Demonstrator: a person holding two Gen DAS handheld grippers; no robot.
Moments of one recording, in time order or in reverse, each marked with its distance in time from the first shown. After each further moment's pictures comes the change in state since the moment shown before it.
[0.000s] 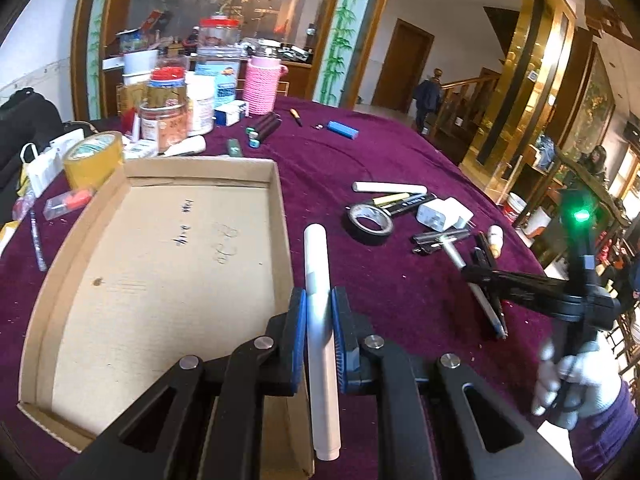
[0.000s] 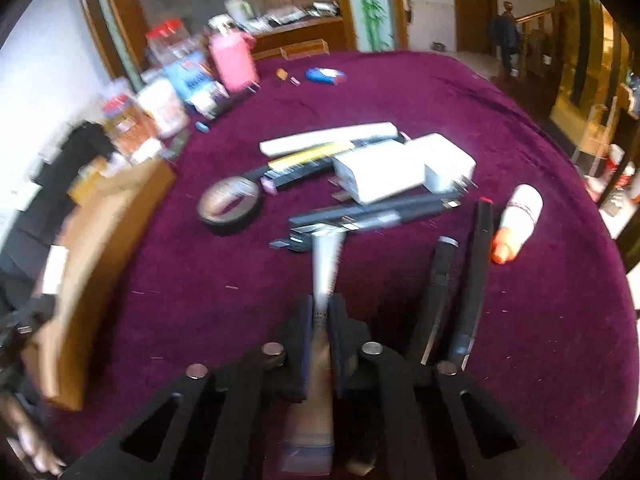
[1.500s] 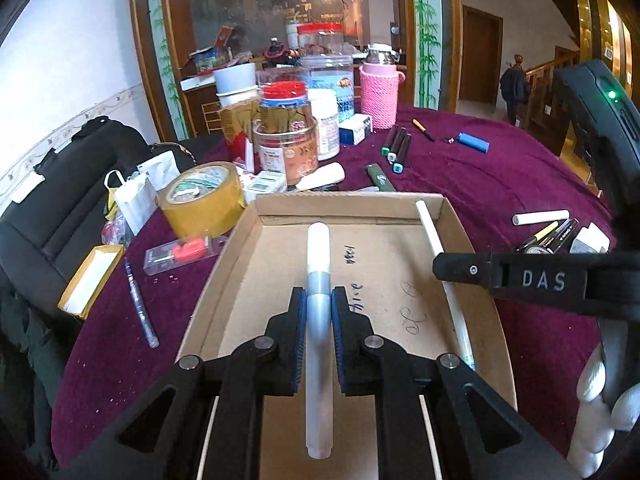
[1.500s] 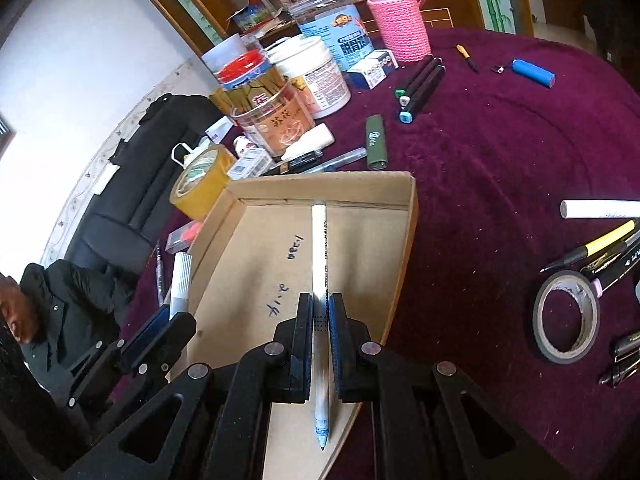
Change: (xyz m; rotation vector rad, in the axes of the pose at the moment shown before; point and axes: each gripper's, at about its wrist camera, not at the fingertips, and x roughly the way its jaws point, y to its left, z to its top) left arm 0.035 0.087 0.056 0.039 0.001 0.379; right arm 0.110 0.188 0.085 -0.050 0.162 0.320
